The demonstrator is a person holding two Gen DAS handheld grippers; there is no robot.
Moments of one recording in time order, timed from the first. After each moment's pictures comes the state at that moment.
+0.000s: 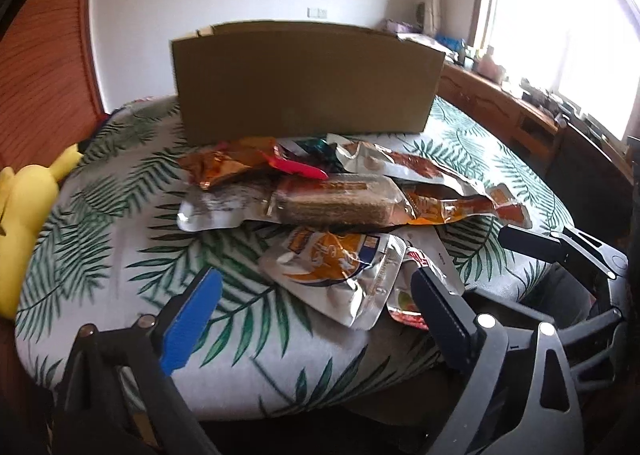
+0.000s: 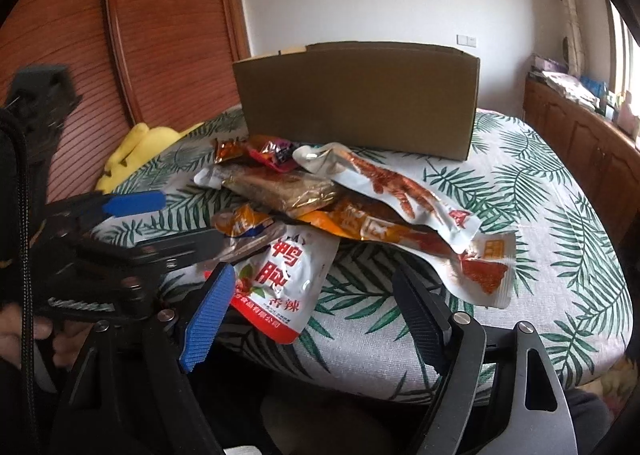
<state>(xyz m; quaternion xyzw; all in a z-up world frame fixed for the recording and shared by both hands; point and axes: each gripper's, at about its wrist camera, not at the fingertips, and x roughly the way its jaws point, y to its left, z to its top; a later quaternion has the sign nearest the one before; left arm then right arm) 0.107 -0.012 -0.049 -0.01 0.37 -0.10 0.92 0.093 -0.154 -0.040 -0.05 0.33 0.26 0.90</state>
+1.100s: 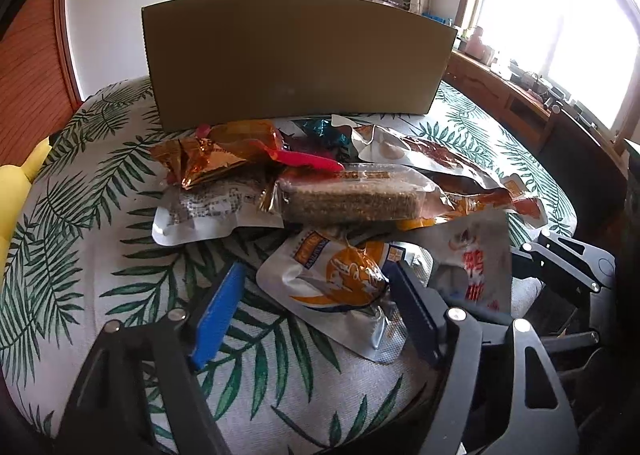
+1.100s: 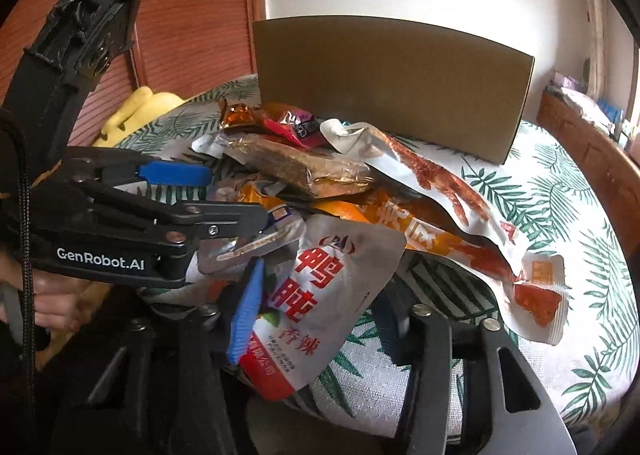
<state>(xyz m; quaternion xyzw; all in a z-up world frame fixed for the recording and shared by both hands) 0.148 0.003 -0.063 -0.02 0.41 -0.13 0.90 0.111 -0.120 -0.065 -0.10 0.35 0.27 0.89</state>
